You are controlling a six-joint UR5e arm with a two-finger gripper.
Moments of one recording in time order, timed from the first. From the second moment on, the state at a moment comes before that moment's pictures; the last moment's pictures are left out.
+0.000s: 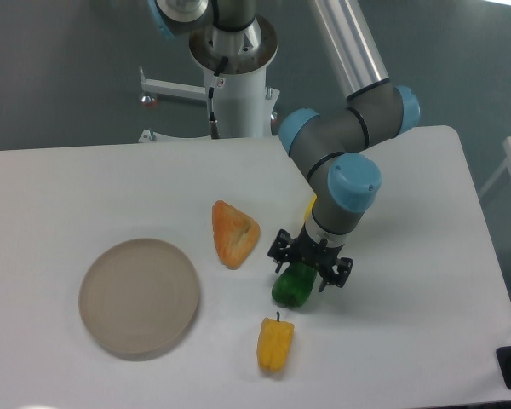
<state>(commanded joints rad) 2.31 -2.14 -1.46 -1.04 1.33 0.85</state>
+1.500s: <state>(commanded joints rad) 2.37 -2.05 -1.23 -1.26 1.52 1.19</state>
